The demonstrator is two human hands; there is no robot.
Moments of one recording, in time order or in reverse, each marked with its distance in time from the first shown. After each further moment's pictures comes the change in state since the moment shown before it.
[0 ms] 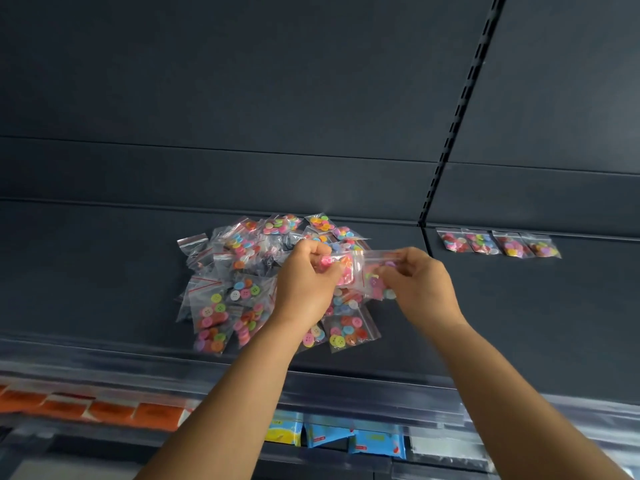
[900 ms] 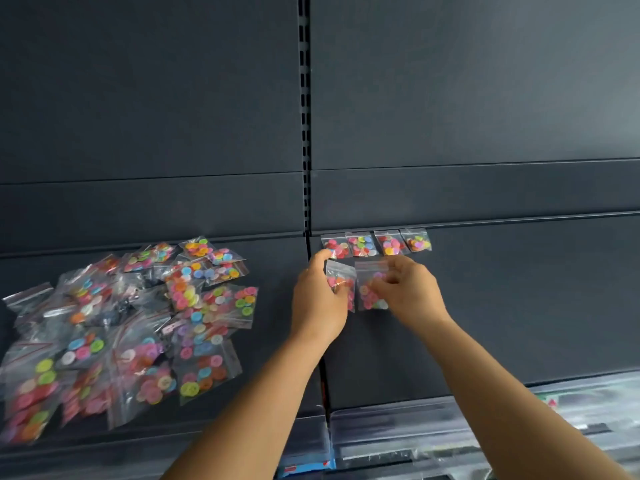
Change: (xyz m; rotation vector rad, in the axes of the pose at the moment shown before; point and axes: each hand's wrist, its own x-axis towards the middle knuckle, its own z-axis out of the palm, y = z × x) left_hand -0.007 0.063 0.192 0.124 -0.184 0.020; right_hand 0.040 0.084 -0.150 -0.229 0.124 0.123
